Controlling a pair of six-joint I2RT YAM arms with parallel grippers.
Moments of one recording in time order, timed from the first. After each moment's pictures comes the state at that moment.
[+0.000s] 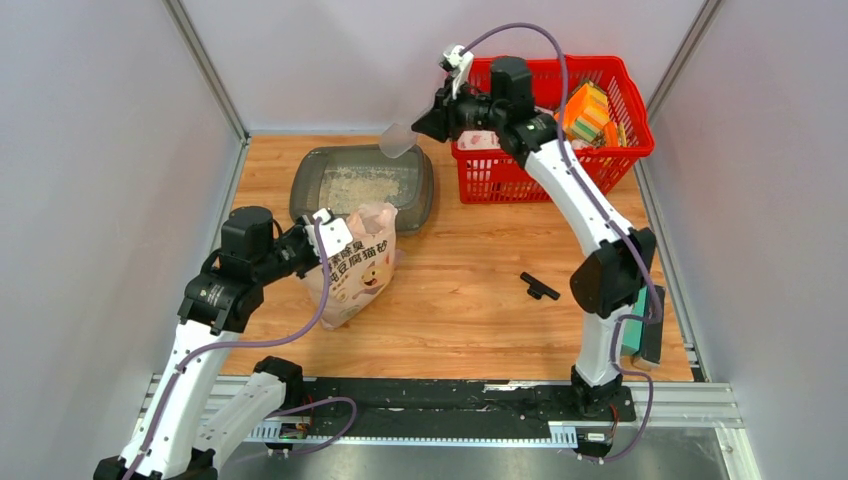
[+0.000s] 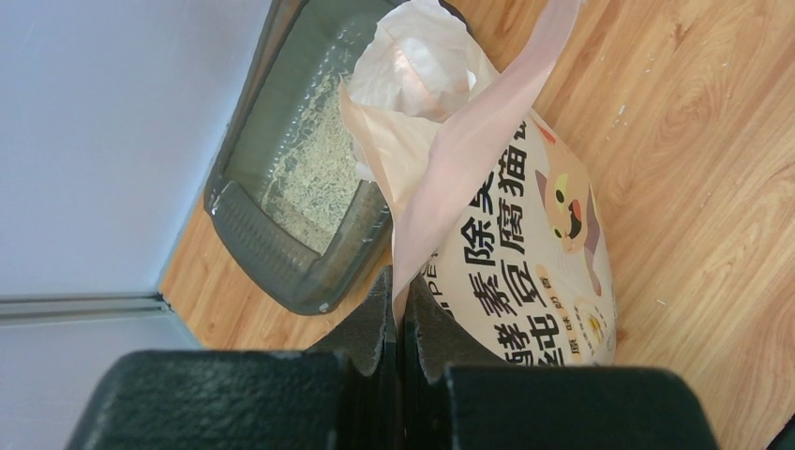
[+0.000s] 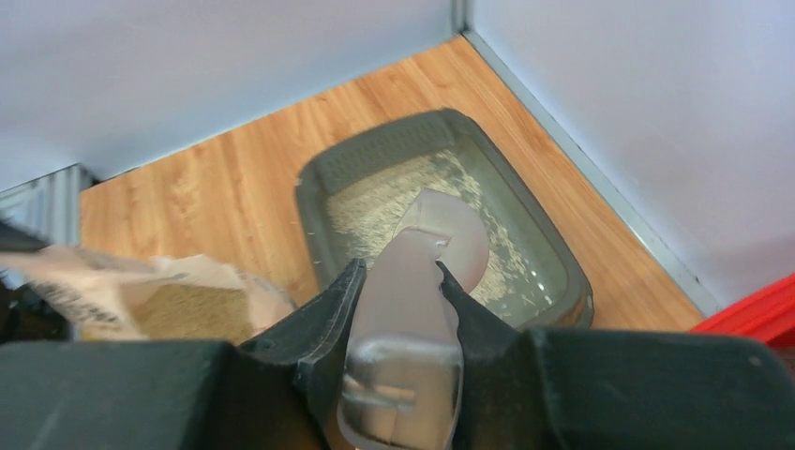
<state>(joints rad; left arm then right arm) -0.31 0.76 1.04 -0.77 0.35 0.78 0.46 1.97 2.07 -0.32 -0.68 -0.03</state>
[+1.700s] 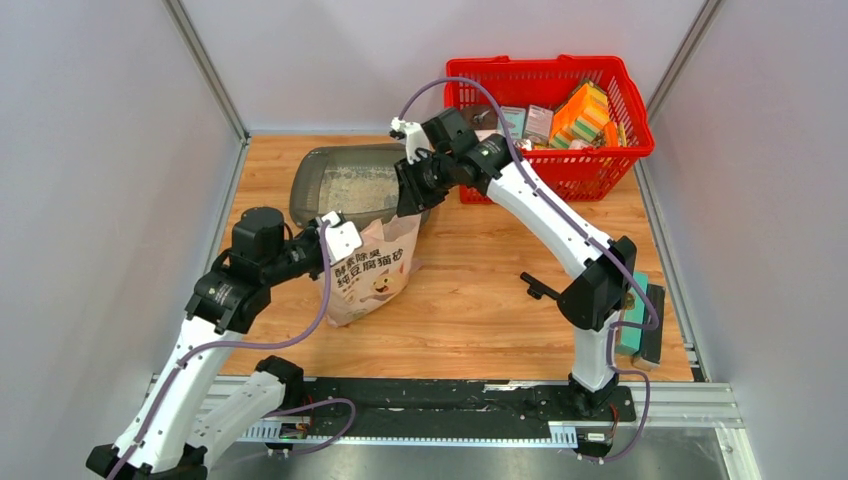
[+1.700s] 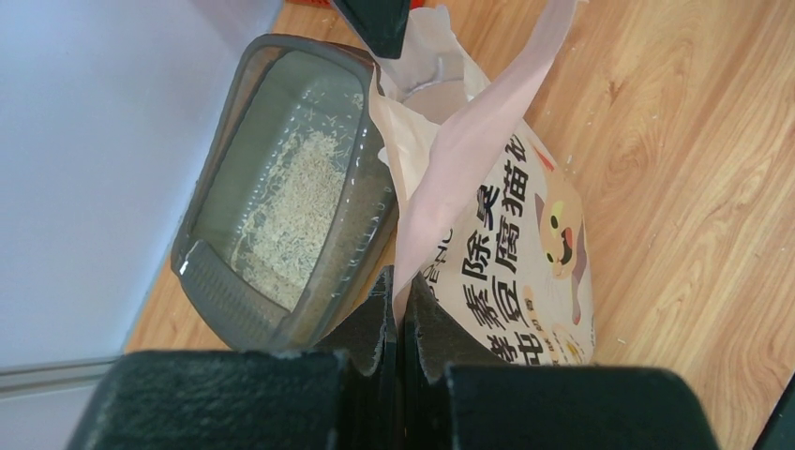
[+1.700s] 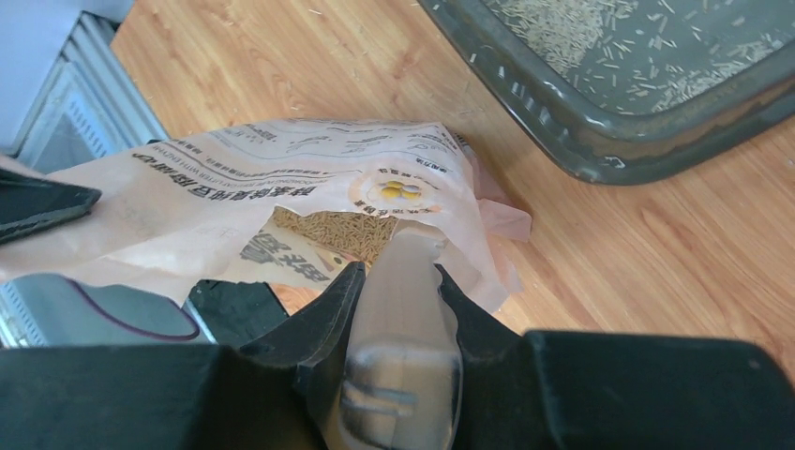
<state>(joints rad) -0.40 0.76 1.02 -0.71 0.39 0.71 0.70 1.93 2.08 -0.95 -0.42 0.14</state>
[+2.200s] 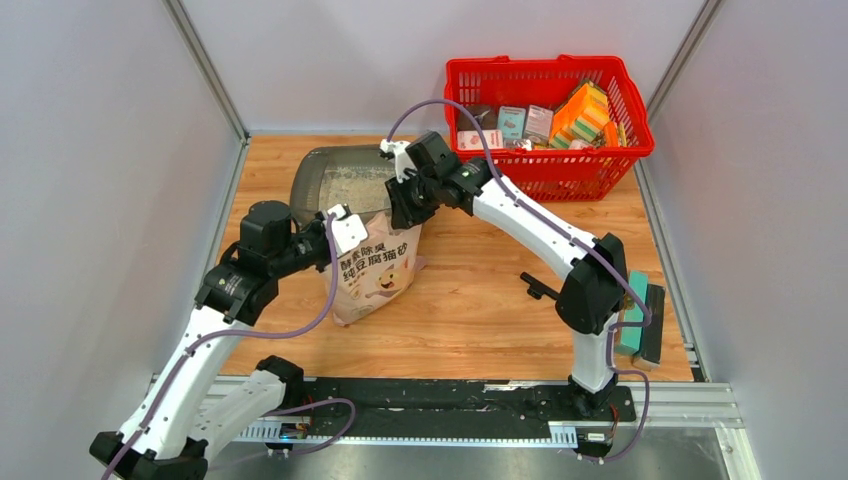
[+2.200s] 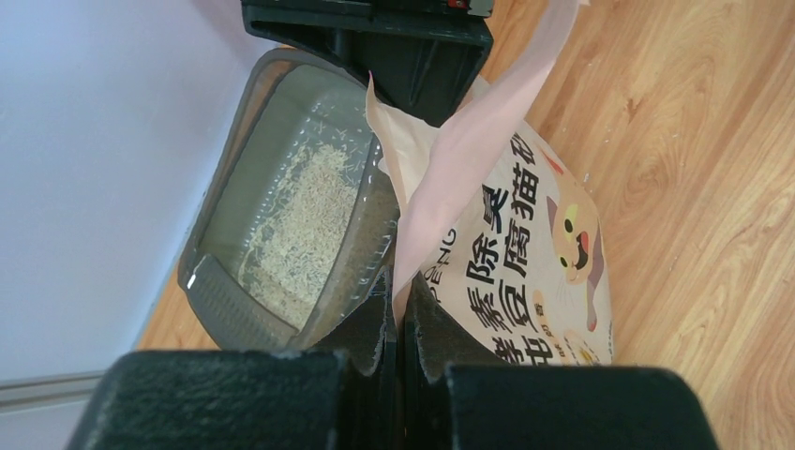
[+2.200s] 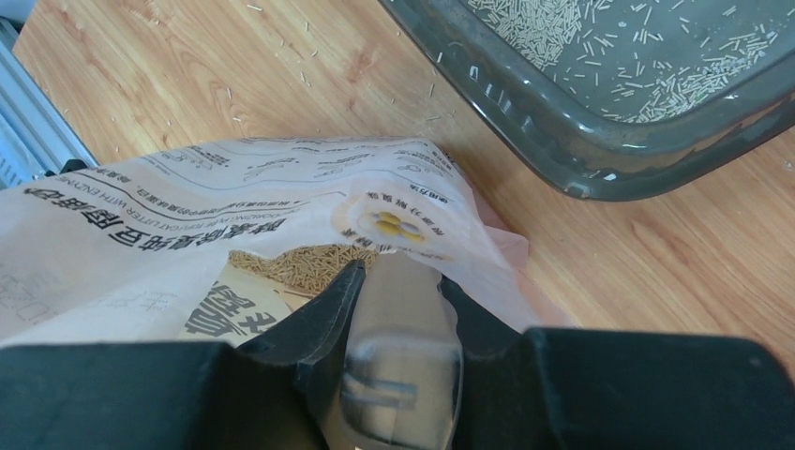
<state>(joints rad) -0.41 0.81 1.00 -0.61 0.39 0.70 0.76 1.94 1.91 -0.79 -0.25 0.16</state>
